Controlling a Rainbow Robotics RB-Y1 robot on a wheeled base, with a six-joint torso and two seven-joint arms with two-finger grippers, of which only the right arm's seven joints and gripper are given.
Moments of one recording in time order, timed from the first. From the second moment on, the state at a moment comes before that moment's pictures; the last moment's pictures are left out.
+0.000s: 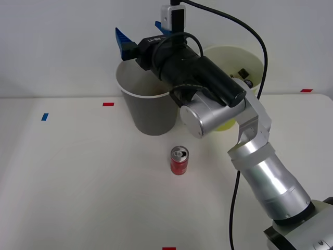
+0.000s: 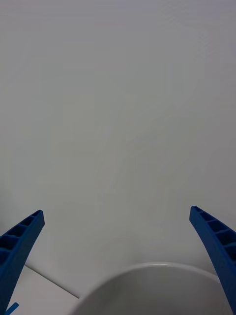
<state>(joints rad) -0.65 -0.12 0.36 -1.61 -0.27 0.29 1.35</state>
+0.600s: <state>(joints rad) -0.58 -0.16 0.36 -1.61 -0.24 0.07 1.35</state>
